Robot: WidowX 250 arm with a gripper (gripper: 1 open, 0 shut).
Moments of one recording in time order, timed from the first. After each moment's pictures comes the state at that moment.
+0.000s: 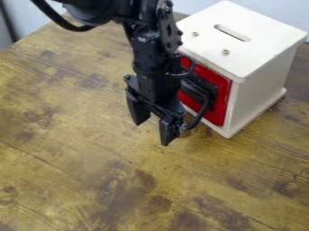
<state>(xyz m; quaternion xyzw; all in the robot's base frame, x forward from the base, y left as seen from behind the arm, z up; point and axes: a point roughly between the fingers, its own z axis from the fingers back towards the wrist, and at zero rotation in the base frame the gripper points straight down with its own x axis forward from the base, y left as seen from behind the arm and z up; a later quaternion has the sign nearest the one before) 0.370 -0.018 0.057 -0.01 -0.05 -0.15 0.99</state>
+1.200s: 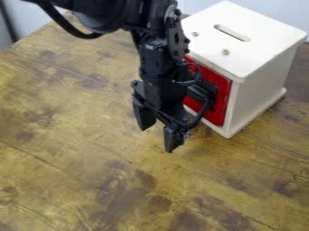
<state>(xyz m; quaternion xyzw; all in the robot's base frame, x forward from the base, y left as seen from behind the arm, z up) 0.369 -0.025 0.053 -0.01 -0.05 -0.18 0.98</state>
